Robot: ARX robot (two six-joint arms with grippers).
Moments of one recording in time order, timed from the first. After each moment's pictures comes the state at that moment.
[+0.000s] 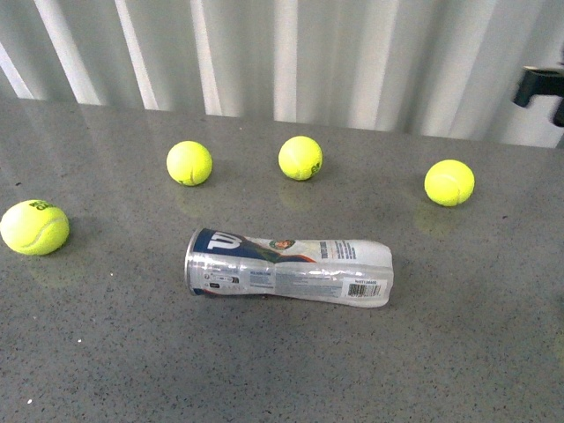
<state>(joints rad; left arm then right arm) 0.00 0.00 0.02 0.00 0.00 0.00 0.24 1.58 0.40 1.18 0.26 0.01</state>
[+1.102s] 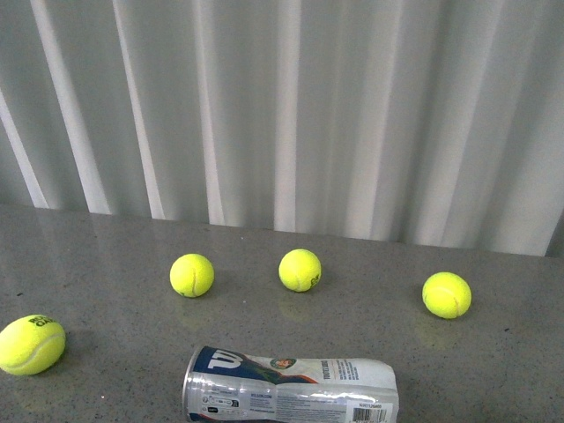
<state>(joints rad) 0.00 0.00 0.02 0.00 0.00 0.00 0.00 0.66 0.01 0.64 0.00 0.00</state>
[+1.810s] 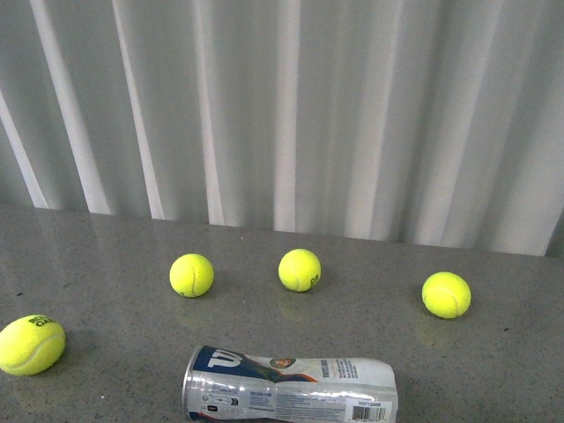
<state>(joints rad) 0.00 0.00 0.02 0.00 0.00 0.00 0.00 0.26 0.00 0.27 0.00 0.00</state>
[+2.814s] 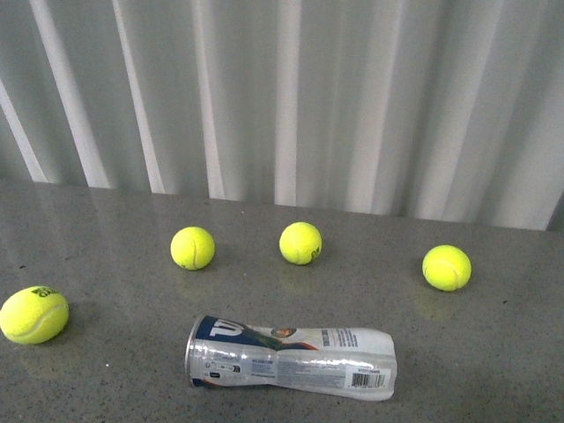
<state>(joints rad) 0.00 0.00 0.02 0.00 0.00 0.00 0.00 0.00 0.01 0.00 0.00 0.00</state>
